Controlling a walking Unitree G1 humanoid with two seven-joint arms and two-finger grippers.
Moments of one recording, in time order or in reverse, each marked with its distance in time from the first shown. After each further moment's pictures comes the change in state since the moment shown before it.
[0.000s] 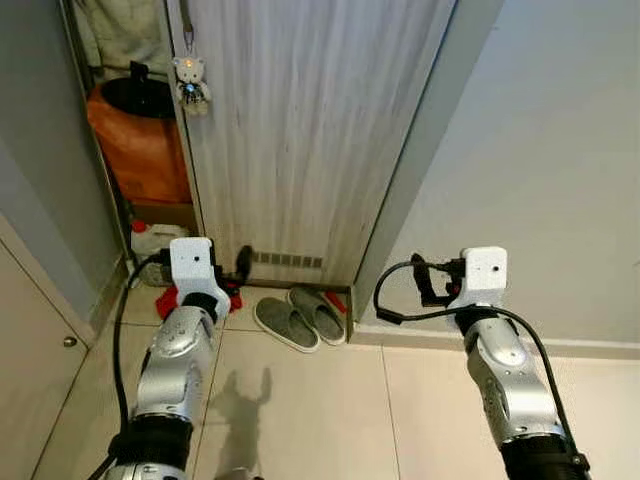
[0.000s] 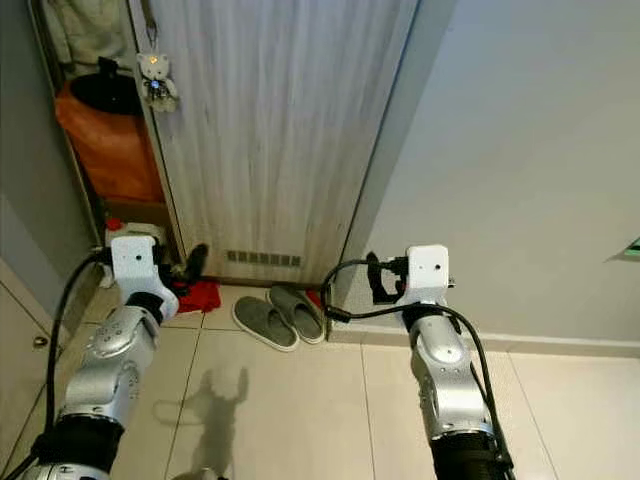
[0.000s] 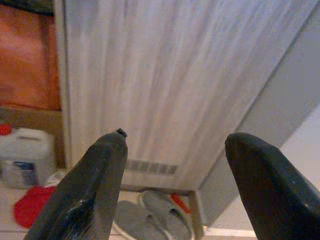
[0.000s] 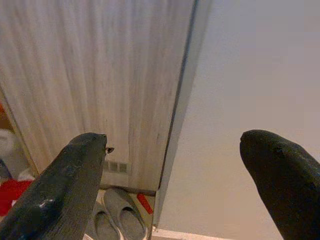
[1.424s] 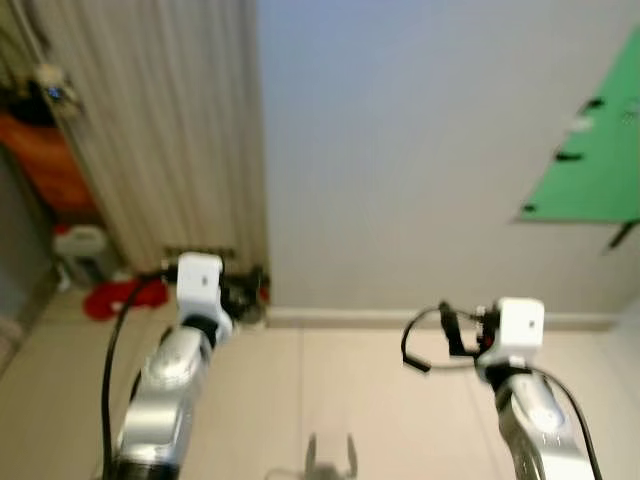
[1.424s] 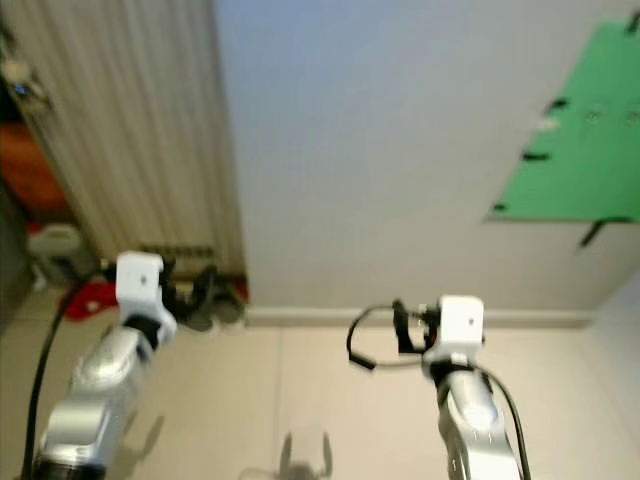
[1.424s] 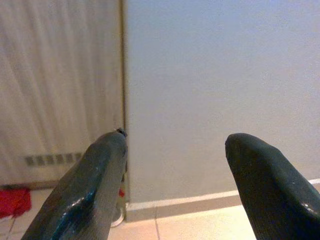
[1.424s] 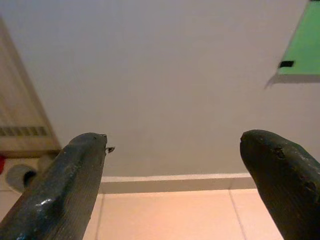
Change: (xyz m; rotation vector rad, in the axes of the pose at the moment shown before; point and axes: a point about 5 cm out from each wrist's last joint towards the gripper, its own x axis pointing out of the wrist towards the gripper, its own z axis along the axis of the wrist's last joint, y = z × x) left arm -0.031 -0.005 -0.001 0.121 0.033 -0.078; right arm -0.055 -0.022 -0.033 0.040 0.108 -0.059
